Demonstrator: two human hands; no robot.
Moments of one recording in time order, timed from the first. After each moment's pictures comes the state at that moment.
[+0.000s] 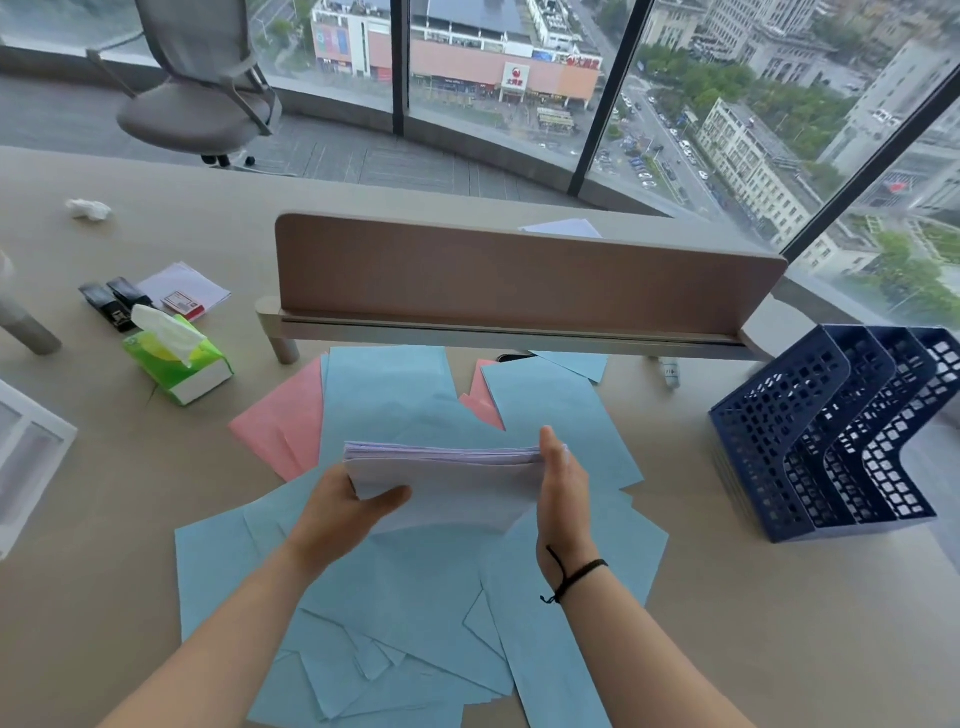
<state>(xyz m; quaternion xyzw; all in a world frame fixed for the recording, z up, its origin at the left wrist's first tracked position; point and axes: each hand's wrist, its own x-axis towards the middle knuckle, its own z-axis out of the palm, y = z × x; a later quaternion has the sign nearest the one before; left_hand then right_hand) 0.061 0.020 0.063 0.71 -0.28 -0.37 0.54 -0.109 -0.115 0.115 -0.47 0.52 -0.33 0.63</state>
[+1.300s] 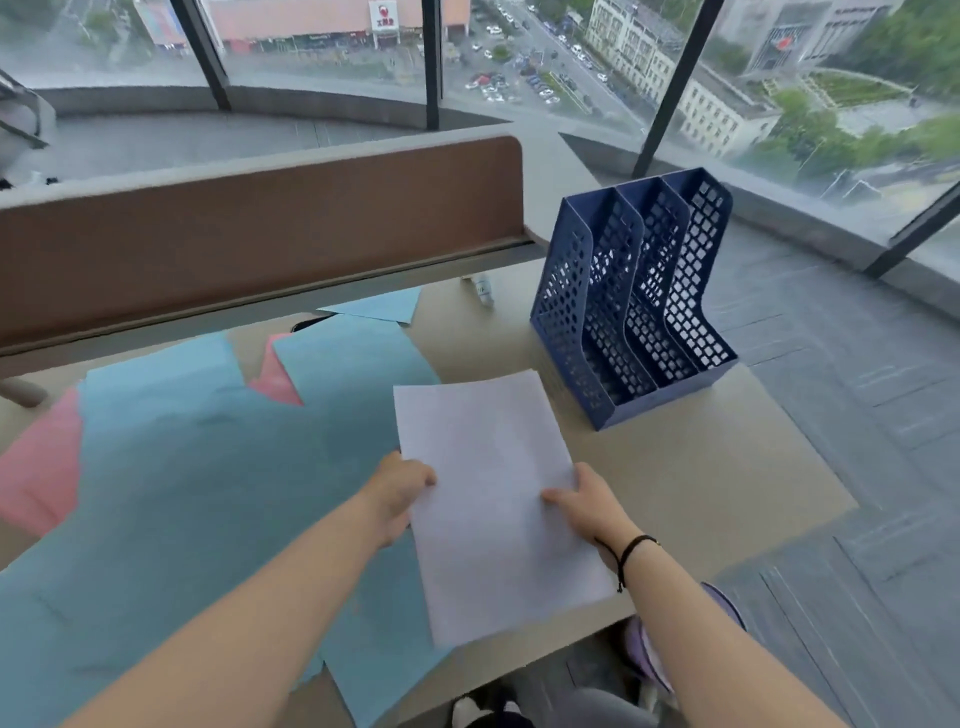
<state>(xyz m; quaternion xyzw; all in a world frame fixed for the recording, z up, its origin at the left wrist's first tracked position) -0.220 -0.196 0.023 0.68 -0.10 -0.60 0.41 -0.447 -0.262 0.019 -0.50 0.65 -0.08 0.56</state>
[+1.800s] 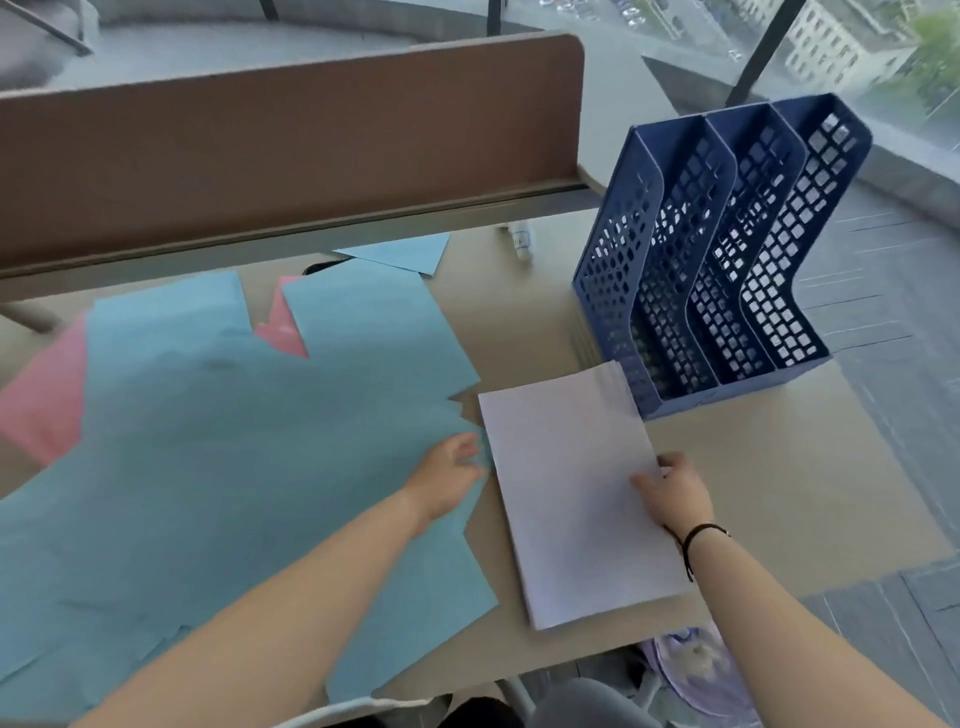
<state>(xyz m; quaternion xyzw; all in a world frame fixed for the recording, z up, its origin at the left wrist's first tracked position) -0.254 -0.223 -0.049 0.72 -0.24 -0.57 0.31 -0.510 -0.338 -0.054 -0.54 0.74 0.00 0.41</state>
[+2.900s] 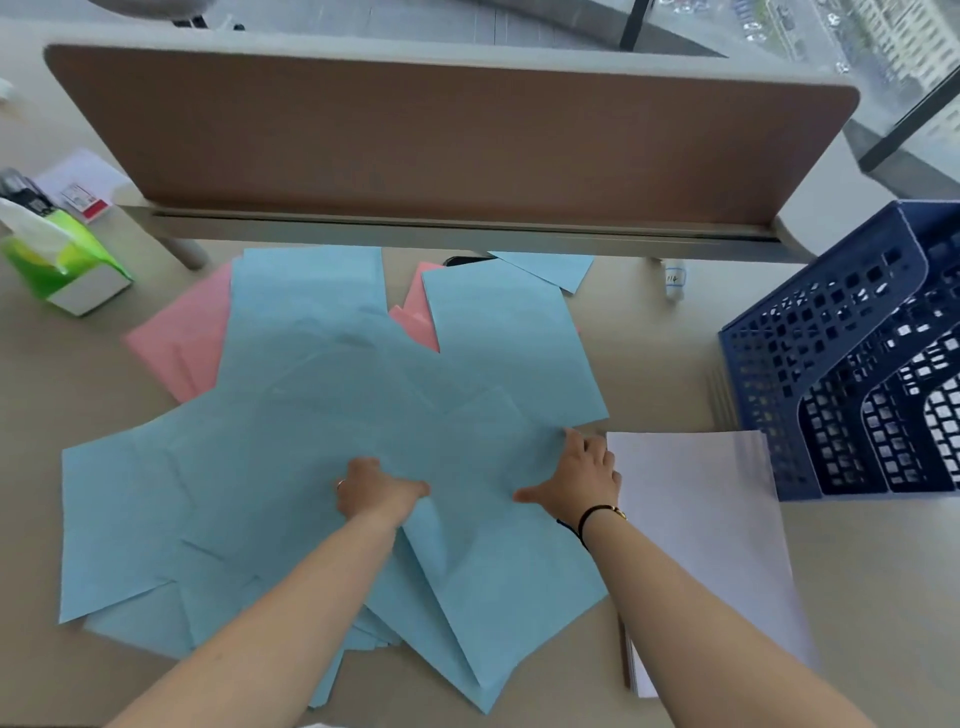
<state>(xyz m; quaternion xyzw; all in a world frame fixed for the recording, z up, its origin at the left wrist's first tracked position) -0.096 -0.112 -0.061 0.89 0.08 -0.35 0.27 -0.259 -0.272 -0.065 -0.77 0.54 0.18 0.29</state>
